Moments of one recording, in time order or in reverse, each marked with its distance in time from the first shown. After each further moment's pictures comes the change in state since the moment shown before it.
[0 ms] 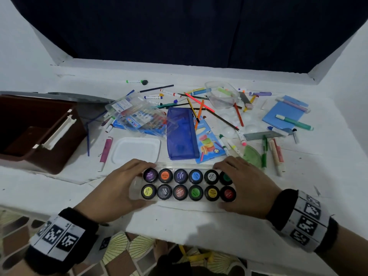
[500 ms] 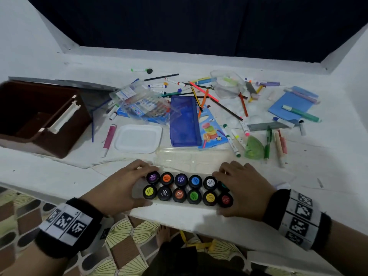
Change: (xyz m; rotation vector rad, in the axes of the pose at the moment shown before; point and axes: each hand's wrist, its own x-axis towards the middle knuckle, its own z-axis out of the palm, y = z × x) left_hand -0.019 -0.006 0.022 0.051 -0.171 -0.114; right_hand -0.009 -0.005 0.024 -0.190 -0.165 -0.076
